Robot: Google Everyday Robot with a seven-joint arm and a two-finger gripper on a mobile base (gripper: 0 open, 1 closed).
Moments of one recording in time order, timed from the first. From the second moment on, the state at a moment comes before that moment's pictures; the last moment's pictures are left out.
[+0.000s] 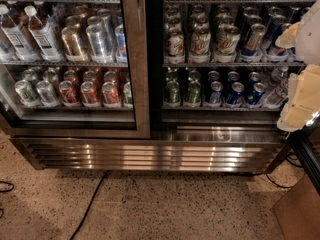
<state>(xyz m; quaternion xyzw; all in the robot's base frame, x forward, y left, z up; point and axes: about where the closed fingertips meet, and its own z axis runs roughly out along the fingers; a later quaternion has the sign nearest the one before) 0.438 -0.217 0.976 -0.60 0.78 -0.03 0.16</state>
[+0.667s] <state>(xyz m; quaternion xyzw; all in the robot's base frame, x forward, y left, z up) 0.438 -0.217 0.976 -0.60 0.78 -0.03 0.16</state>
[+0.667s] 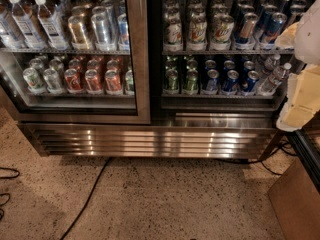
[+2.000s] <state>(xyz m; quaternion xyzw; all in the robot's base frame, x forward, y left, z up) 0.438 -0.217 0.976 -0.60 0.78 -0.03 0.16</state>
